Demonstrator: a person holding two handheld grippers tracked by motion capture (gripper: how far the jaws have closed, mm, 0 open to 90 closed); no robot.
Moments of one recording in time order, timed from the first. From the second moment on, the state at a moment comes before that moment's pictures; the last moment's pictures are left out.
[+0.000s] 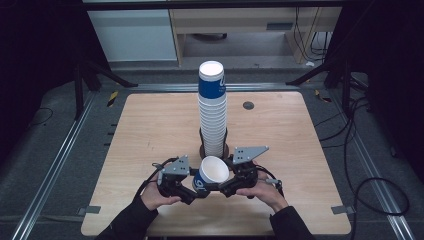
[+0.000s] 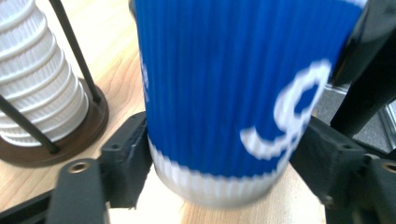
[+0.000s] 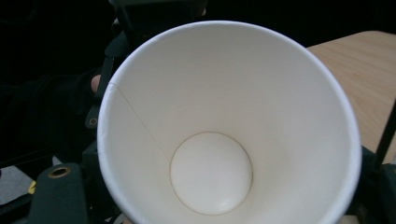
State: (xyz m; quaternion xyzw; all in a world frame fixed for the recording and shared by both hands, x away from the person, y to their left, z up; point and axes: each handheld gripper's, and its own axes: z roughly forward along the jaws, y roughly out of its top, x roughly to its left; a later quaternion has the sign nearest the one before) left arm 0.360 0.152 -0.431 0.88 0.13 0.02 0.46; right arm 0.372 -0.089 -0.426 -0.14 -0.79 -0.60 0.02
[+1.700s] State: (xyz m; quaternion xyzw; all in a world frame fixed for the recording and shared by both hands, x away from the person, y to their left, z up) left arm 0.398 0.216 -0.429 0.83 0.30 0.11 0.45; right arm 0.407 -0.193 -0.400 -0.39 -0.75 -0.48 -0.25
